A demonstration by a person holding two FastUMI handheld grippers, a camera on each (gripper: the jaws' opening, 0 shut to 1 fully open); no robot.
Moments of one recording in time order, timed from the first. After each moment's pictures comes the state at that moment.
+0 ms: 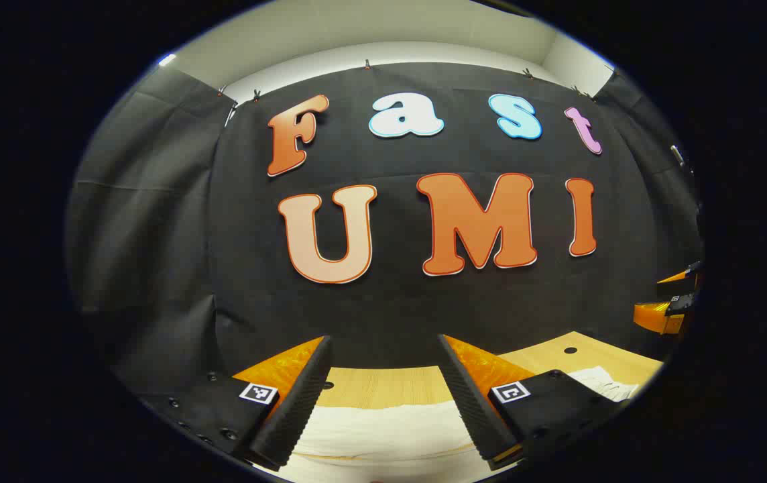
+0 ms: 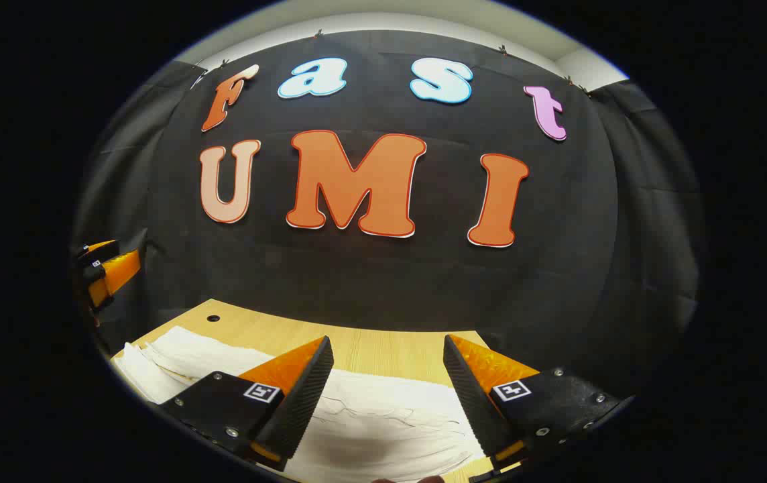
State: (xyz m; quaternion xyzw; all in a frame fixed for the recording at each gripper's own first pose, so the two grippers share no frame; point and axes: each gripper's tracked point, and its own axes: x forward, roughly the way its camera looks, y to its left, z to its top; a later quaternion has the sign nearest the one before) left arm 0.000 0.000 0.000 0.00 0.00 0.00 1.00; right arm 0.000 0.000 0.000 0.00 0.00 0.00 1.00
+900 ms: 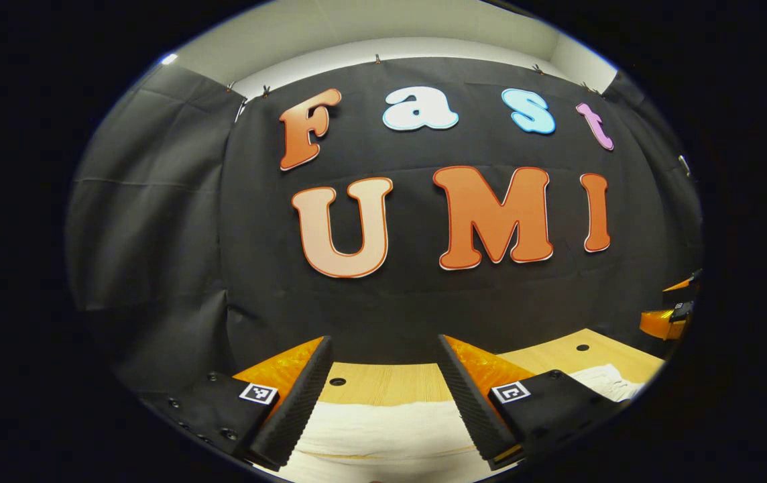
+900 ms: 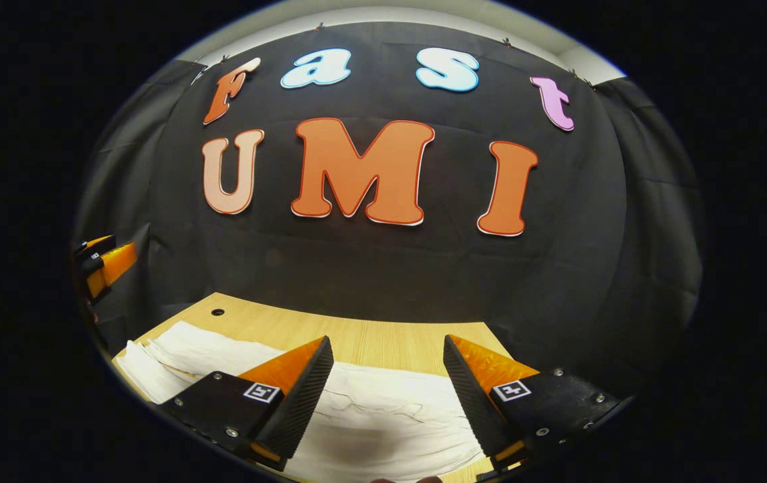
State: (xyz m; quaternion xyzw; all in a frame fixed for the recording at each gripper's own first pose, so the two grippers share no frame) left arm 0.010 0.024 -0.015 -0.01 0.02 0.03 1.00; right arm 0.011 0.007 -0.022 0.01 0.04 0.01 1.00
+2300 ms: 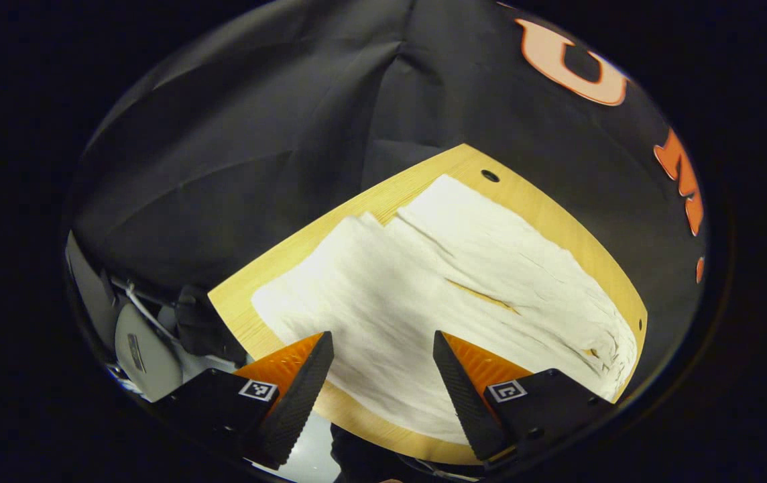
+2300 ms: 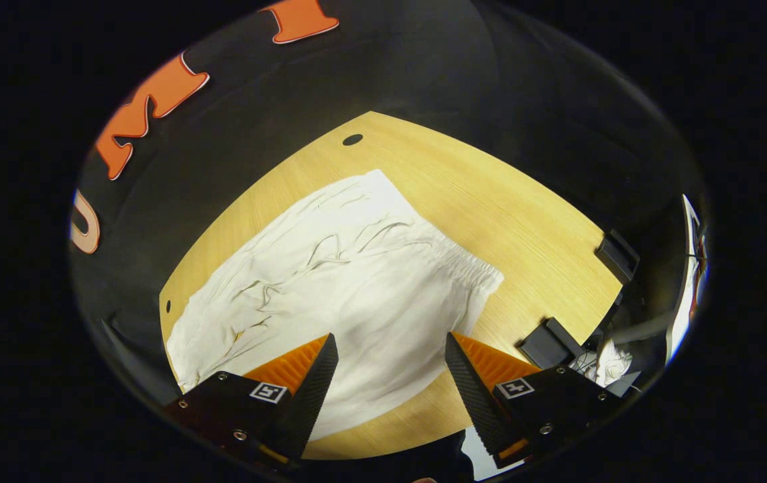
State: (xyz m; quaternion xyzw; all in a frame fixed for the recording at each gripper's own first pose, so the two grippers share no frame) left arm -0.123 0.234 -0.365 -0.27 0.47 0.23 0.81; right arm -0.039 -0.058 -0.279 0.30 0.43 -0.13 0.84
